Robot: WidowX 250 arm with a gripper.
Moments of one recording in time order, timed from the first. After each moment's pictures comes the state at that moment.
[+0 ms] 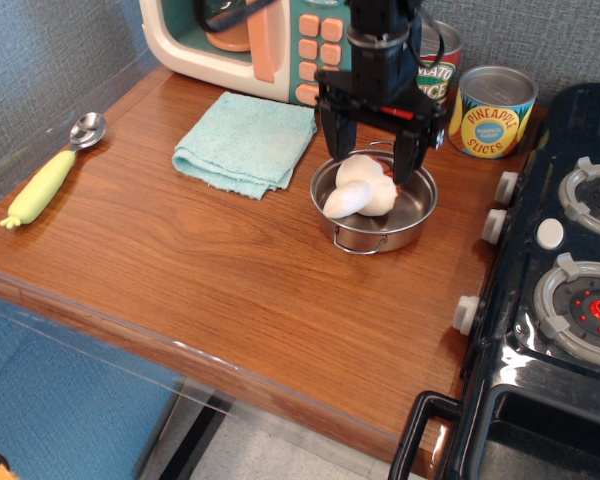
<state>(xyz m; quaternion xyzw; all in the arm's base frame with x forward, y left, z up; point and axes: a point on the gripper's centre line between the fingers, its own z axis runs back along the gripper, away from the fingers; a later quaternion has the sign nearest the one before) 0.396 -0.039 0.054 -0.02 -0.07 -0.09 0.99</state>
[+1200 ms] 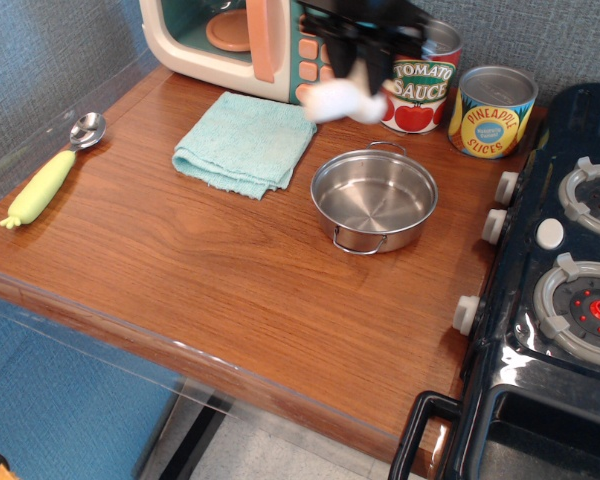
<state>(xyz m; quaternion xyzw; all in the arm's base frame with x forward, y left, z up) 0.418 0.012 0.119 -0.03 -0.16 -0.03 0.99</state>
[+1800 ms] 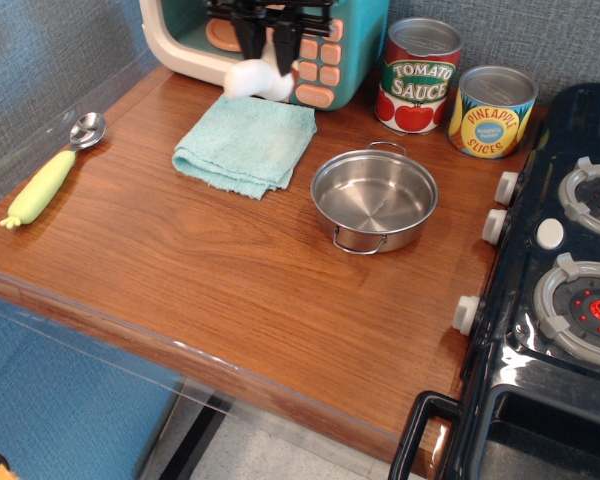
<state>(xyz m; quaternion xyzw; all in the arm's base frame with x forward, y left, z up) 0.429 0.081 0.101 0.01 -0.13 0.06 0.99</state>
